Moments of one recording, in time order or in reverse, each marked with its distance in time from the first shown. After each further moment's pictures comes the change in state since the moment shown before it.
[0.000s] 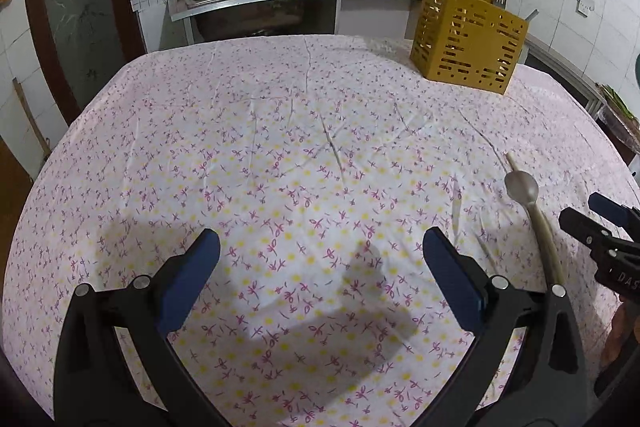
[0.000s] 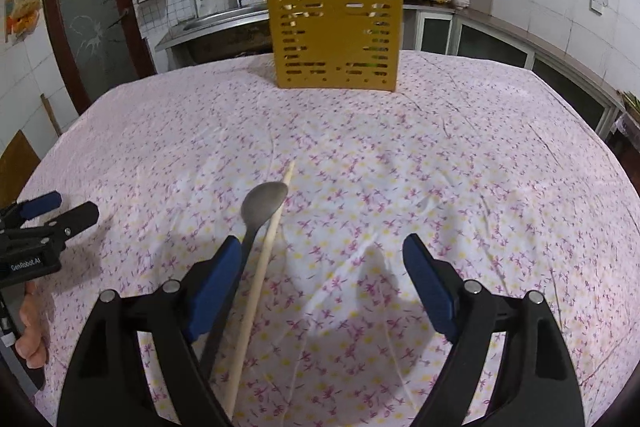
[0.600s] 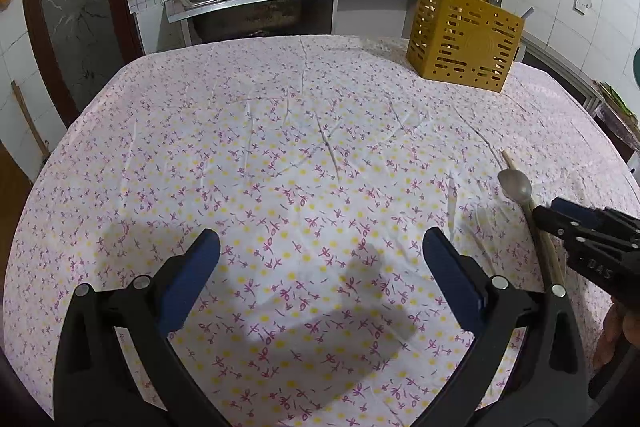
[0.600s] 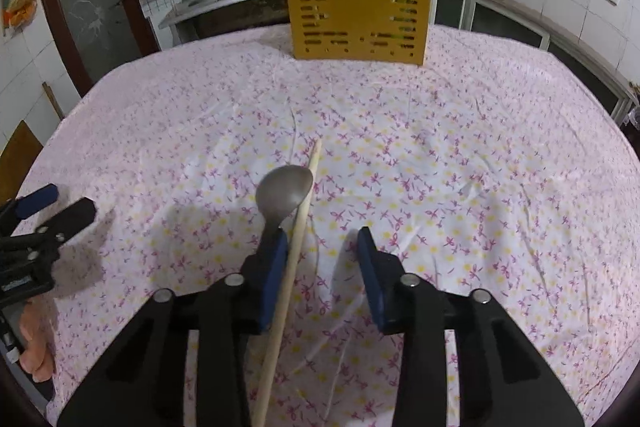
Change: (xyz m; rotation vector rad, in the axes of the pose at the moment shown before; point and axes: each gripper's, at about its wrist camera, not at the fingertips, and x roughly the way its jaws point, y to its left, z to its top) left arm -0.001 -0.003 -0.001 0.006 -0.006 -0.005; right arm 0.025 0.016 0.006 0.014 0.108 0.032
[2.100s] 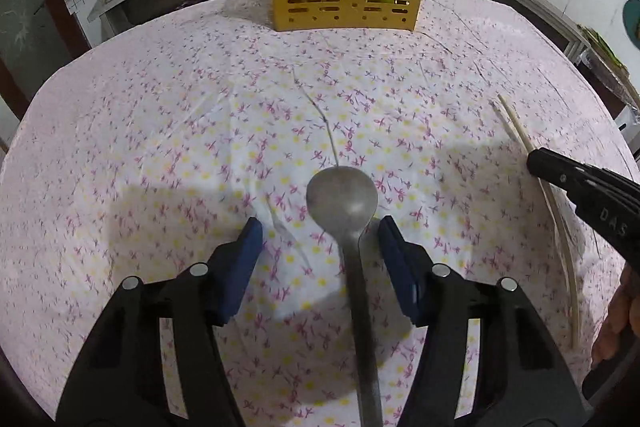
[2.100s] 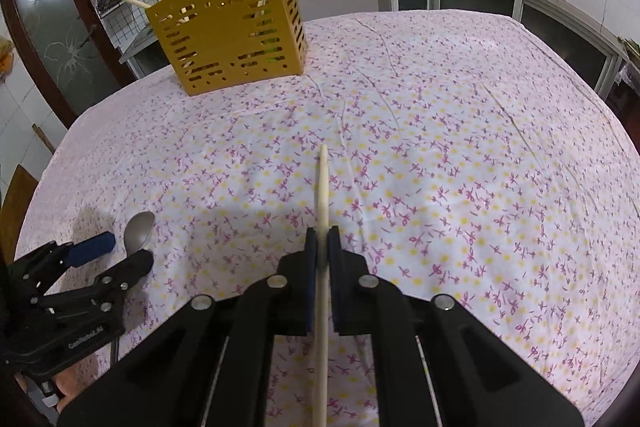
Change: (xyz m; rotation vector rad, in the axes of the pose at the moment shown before) left arm 0.058 -0.160 0.025 0.107 0.218 -0.051; right arm 0.007 -0.133 0.033 0.119 0.024 0.023
